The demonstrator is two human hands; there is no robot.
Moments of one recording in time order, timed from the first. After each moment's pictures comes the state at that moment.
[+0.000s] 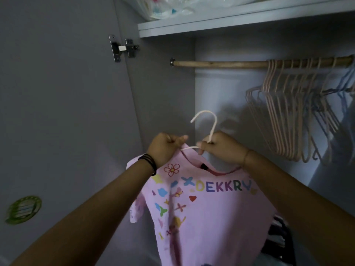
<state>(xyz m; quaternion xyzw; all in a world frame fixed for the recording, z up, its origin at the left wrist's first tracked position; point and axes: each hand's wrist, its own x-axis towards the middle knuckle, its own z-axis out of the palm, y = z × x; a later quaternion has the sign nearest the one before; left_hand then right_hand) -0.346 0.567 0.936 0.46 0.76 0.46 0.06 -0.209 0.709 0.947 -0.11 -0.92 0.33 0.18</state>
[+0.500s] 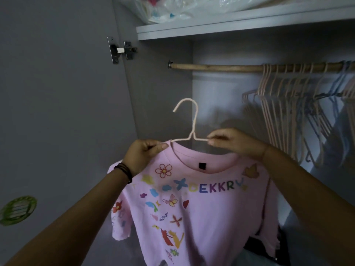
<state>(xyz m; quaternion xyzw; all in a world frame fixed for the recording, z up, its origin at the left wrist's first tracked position) -0.364 0.525 0.927 0.49 0.71 0.50 0.04 -0.183 0.740 0.961 -0.06 -0.90 0.39 0.16</state>
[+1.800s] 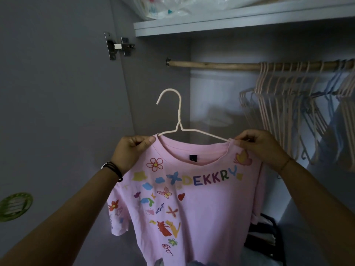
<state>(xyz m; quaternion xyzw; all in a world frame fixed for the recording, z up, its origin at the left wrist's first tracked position) -0.366 0.510 0.929 0.43 0.70 0.57 0.02 -0.135 0.783 0.925 -0.14 -0.82 0.44 0.34</state>
